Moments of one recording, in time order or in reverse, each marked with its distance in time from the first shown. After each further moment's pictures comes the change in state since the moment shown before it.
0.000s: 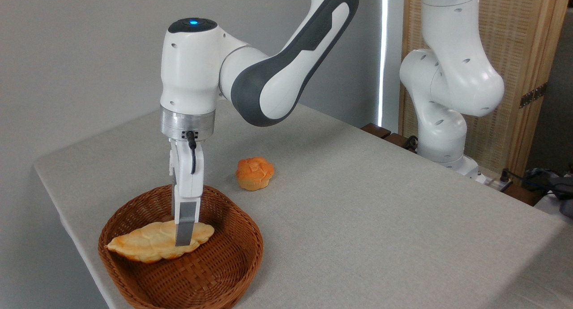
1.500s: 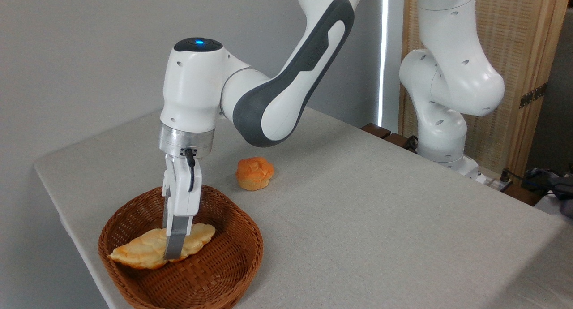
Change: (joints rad) arm 0.018 0.059 0.000 -0.002 0.003 0.132 0.002
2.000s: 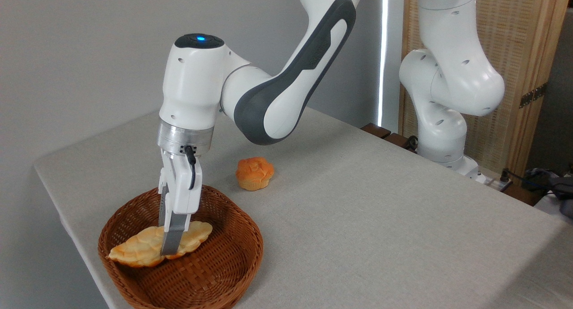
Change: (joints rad) arm 0.003 -0.009 0.000 0.007 -0.042 0.000 0.000
